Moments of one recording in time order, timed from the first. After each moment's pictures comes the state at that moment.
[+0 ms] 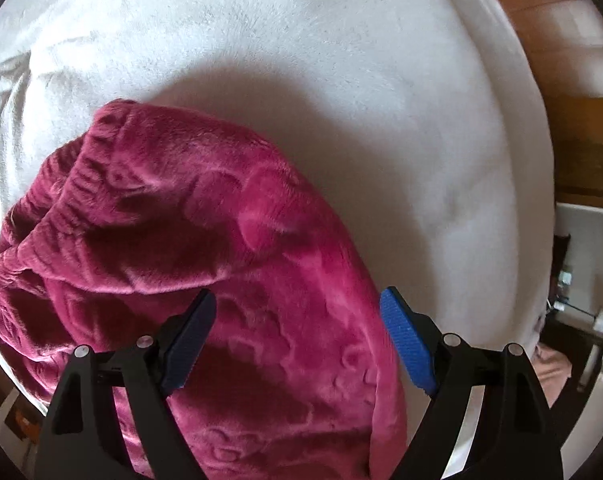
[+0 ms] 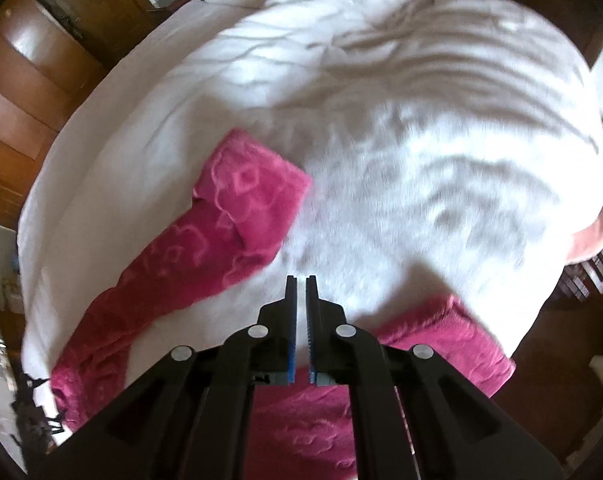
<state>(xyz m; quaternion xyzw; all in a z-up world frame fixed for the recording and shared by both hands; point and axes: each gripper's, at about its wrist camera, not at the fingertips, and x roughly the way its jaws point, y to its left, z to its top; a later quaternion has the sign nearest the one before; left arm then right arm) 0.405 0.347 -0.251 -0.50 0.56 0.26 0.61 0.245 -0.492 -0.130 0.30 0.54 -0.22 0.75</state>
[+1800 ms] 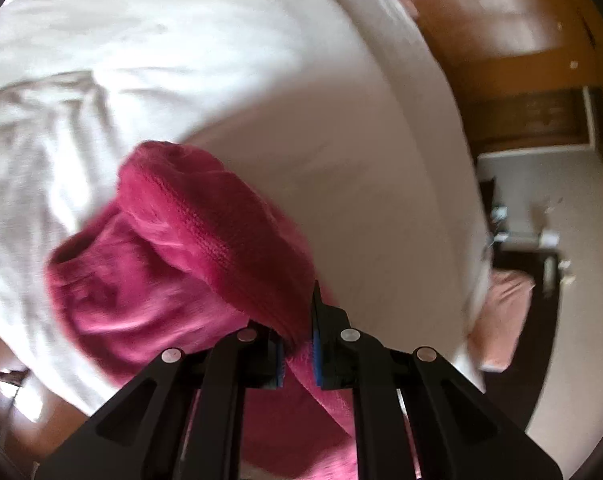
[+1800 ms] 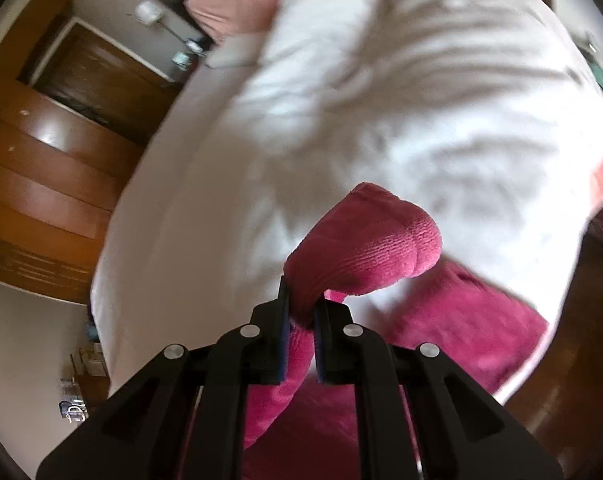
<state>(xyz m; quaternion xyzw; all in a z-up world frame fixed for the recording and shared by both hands) 0.201 0.377 -0.123 -0.48 0.52 0.11 0.70 0.174 -0.511 -0.091 0.43 0.43 -0.21 0.77</state>
